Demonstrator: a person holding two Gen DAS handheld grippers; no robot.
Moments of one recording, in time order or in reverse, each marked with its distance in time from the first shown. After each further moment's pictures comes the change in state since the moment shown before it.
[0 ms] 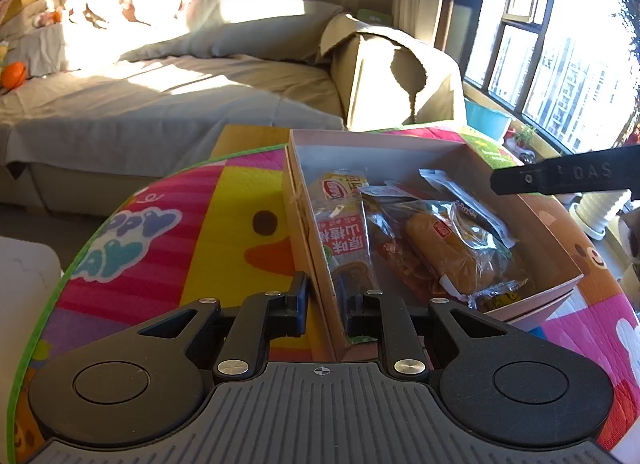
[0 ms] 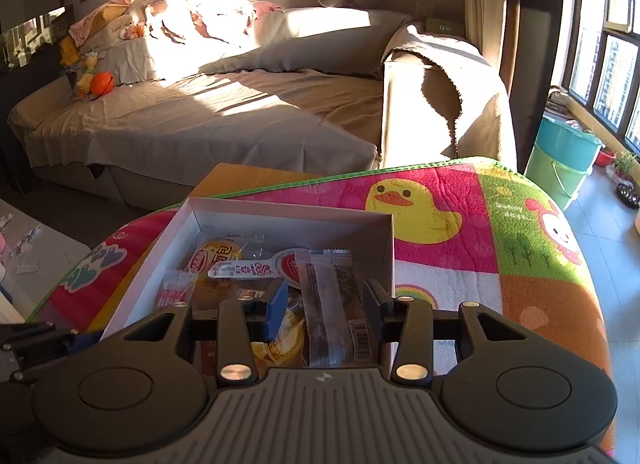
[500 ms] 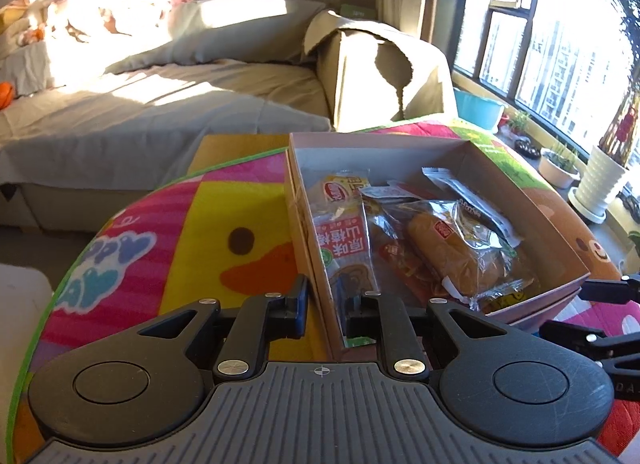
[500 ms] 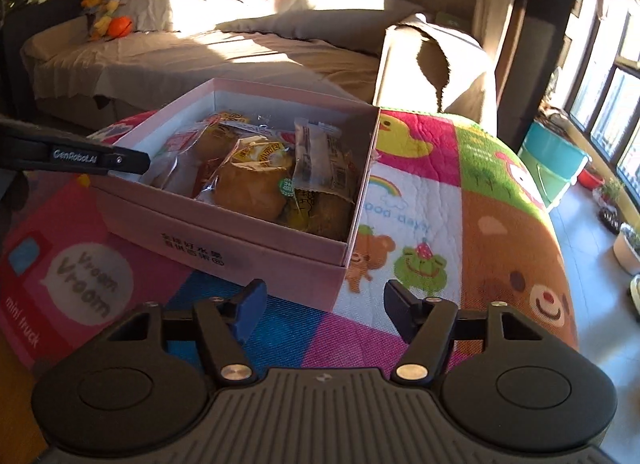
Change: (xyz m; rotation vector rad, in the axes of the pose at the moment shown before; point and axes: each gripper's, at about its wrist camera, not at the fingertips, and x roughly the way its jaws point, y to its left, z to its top) left arm 0.026 -0.025 0.022 0.082 0.012 -0.007; right arm -0.020 -0.026 -0.091 -0.051 0.033 -0.061
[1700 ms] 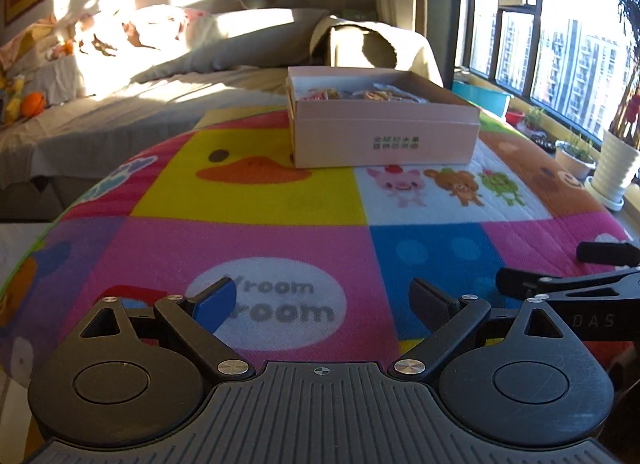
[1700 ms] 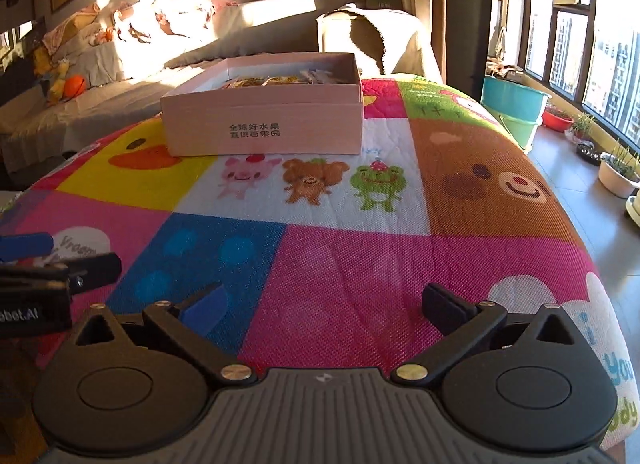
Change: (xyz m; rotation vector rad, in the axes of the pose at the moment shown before) left arm -0.058 -0.075 -0.104 0.023 -0.045 0.136; right arm -0.020 -0.016 -0.090 0.175 -0.092 -0.022
